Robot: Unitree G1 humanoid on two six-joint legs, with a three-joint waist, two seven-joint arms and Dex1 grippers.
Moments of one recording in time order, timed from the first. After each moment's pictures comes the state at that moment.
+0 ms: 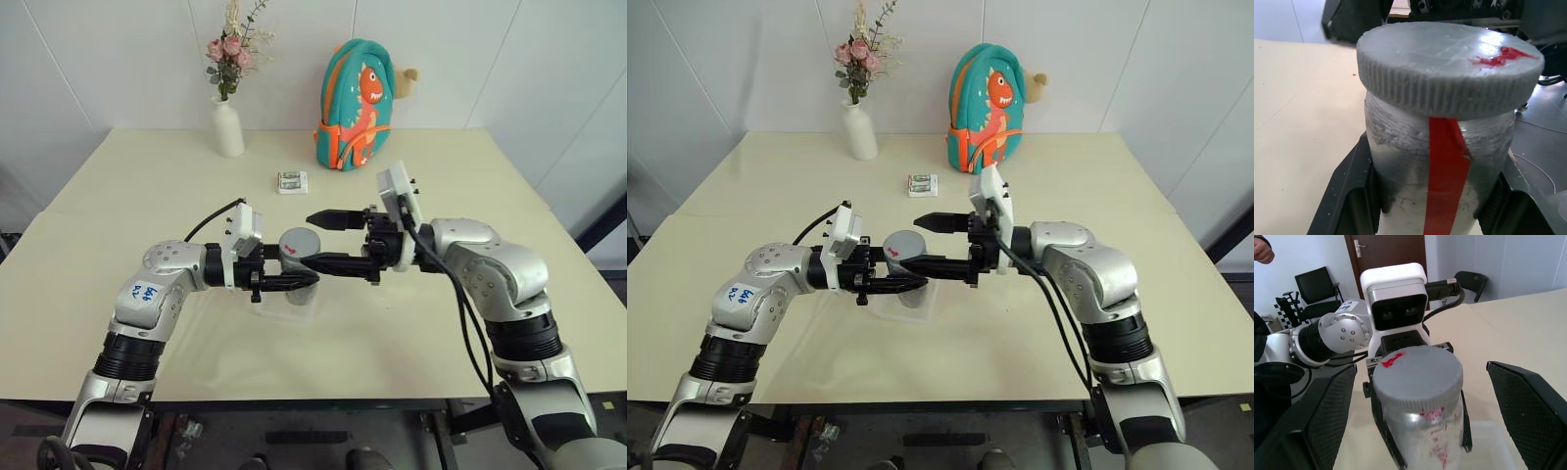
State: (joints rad) left arm -0.70 0.55 -0.04 0.01 -0.47 0.44 -1.14; right arm -0.88 -0.43 0.09 -0.09 0.63 0.72 1.02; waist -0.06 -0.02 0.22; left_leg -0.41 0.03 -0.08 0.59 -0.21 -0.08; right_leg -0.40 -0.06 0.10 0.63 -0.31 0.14
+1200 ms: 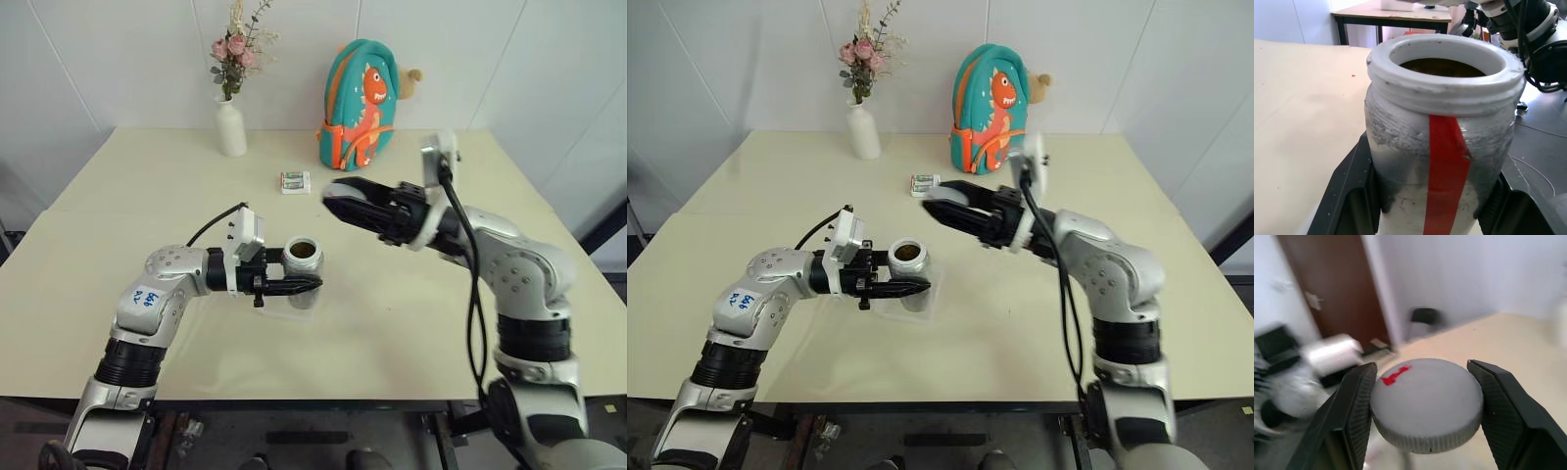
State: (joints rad) left arm -0.65 0.55 -0.02 -0.03 -0.48 0.46 -1.12; right arm -0.73 -0.49 -0.13 -0.16 0.68 0.72 0.78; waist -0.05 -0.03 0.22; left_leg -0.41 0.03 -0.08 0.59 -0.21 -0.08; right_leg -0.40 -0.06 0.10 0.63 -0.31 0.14
